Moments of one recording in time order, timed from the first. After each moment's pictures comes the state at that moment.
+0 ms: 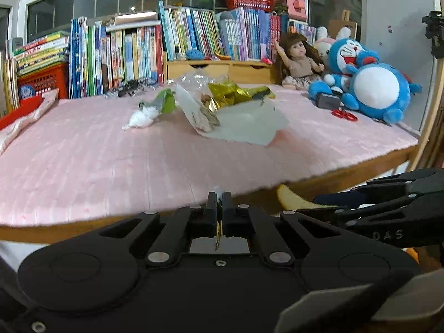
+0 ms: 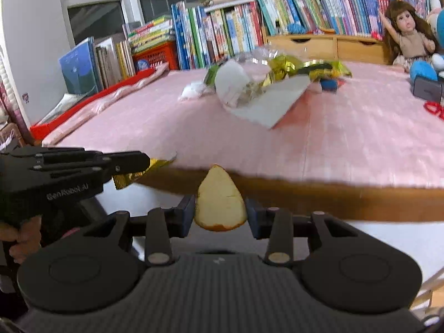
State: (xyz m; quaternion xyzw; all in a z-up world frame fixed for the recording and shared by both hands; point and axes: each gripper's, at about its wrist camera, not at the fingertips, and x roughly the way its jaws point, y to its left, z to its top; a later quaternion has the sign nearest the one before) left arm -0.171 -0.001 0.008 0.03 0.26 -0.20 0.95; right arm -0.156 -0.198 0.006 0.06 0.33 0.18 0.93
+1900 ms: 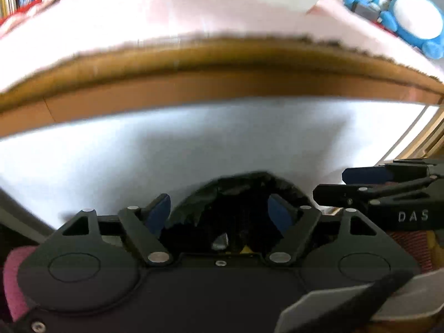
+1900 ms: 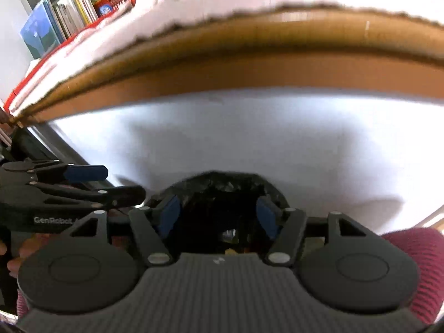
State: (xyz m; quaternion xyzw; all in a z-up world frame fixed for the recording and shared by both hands) left arm -0.149 -0.007 -0.078 0.04 0.44 -0.15 0.88; right arm -0.148 -0.209 -0.075 0.10 0.45 0.14 0.88
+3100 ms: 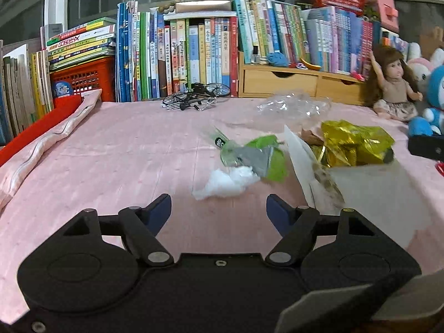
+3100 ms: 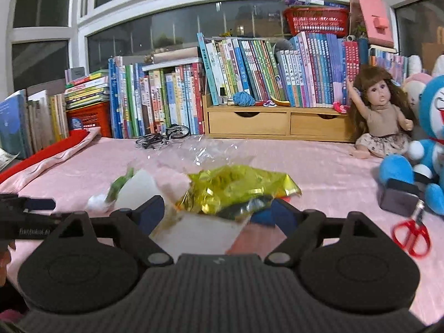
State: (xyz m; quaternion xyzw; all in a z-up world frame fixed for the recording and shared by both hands) left arm 0.044 0.015 0.030 0.01 0.28 -0.06 0.96; right arm 0.021 -0.234 0.068 0.02 0.23 0.06 0.97
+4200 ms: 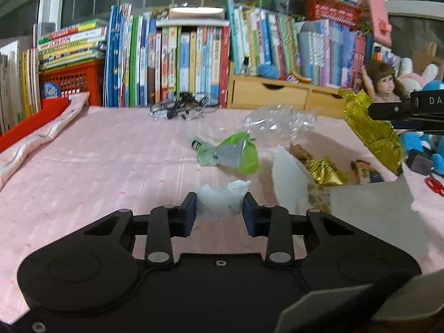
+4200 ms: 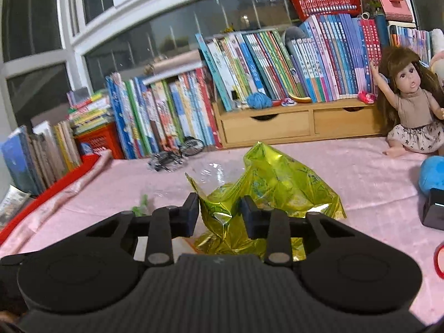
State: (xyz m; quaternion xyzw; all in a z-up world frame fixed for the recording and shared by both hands) left arm 0.044 0.015 0.031 -0.02 0.25 -0.09 0.96; right arm 0.067 -0.247 0.093 0.10 0.24 0.11 0.96
